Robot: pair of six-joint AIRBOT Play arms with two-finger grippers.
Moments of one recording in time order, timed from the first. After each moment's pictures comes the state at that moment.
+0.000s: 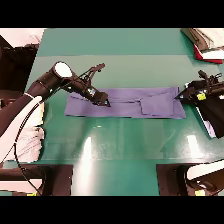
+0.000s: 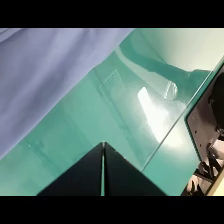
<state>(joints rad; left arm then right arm) -0.41 -1.52 1.34 0.77 -1.22 -1.26 -0.50 -1.75 1.35 -0.87 1.48 1.02</state>
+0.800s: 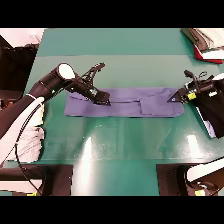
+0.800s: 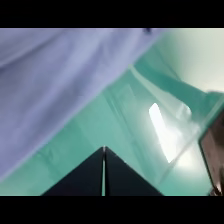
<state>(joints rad) -0.44 -1.53 1.35 0.84 -1.15 -1.35 -0.38 -1.76 1.36 -0.84 1.54 0.97</state>
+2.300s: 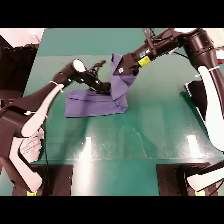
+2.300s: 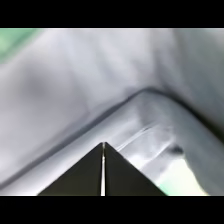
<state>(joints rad) -0.34 -1.89 1.71 0.92 -1.15 -1.38 0.35 -1.69 2.02 -0.73 1.54 1.38</state>
